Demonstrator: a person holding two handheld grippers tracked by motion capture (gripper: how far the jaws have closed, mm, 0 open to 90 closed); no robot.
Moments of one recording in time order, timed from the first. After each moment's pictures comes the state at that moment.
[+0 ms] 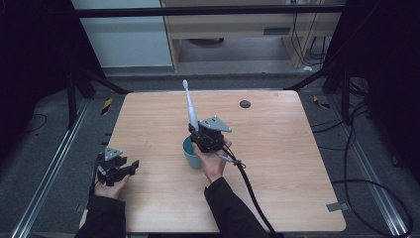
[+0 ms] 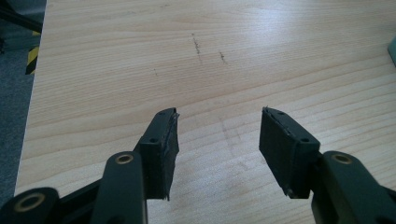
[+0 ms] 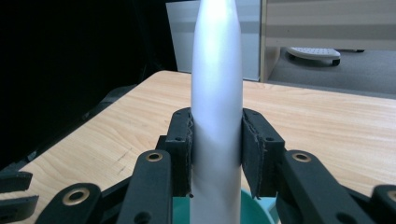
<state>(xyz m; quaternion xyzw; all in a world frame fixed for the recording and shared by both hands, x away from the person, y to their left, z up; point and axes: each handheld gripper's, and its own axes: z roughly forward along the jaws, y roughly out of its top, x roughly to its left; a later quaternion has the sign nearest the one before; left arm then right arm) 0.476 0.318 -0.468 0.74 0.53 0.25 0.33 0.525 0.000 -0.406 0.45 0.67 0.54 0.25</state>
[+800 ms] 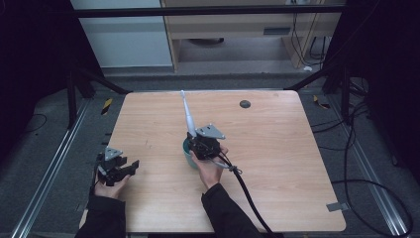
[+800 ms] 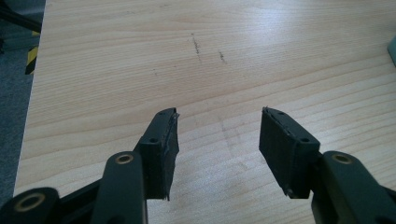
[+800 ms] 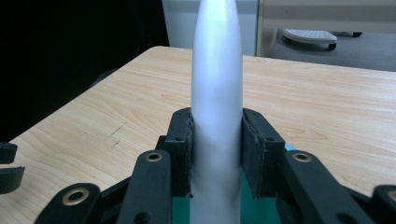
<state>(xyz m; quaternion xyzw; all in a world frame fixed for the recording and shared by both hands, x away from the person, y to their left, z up) 0.476 0.318 -0.468 0.74 0.53 0.25 0.33 0.518 0.011 -0.431 0.46 0.68 0.51 0.25</state>
